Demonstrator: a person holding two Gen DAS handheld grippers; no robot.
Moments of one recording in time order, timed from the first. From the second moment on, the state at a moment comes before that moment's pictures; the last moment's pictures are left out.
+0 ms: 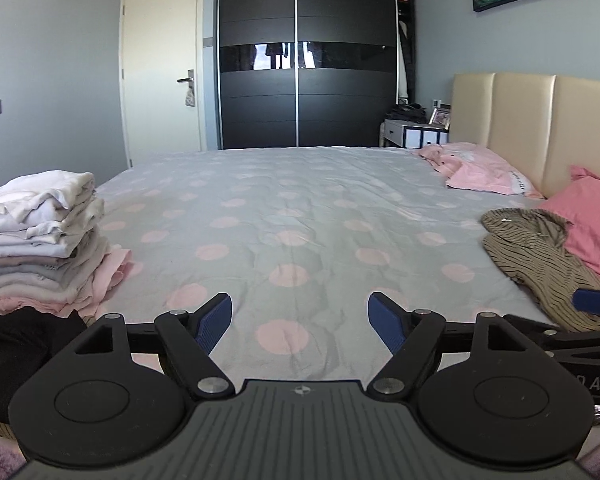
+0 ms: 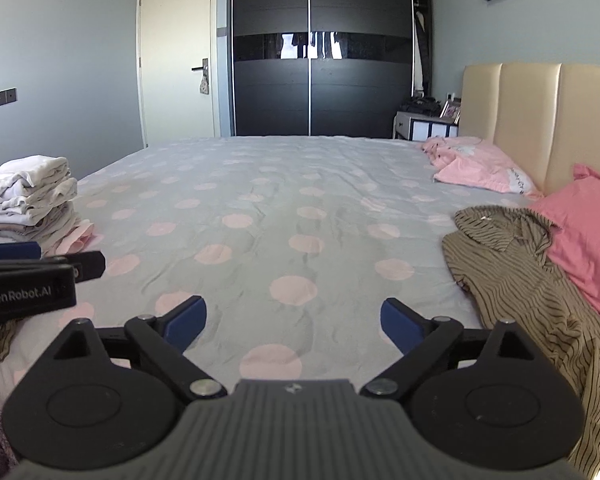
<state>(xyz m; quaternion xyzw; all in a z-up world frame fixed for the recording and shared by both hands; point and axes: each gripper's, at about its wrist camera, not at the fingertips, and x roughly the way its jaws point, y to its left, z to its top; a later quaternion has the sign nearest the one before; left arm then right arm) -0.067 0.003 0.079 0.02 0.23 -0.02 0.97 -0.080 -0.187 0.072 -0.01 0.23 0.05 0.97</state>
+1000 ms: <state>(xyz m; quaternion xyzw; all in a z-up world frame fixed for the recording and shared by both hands) 0.007 -0.002 -0.011 0.00 0.30 0.03 0.95 -0.003 -0.181 -0.019 0.03 0.31 0.02 0.95</state>
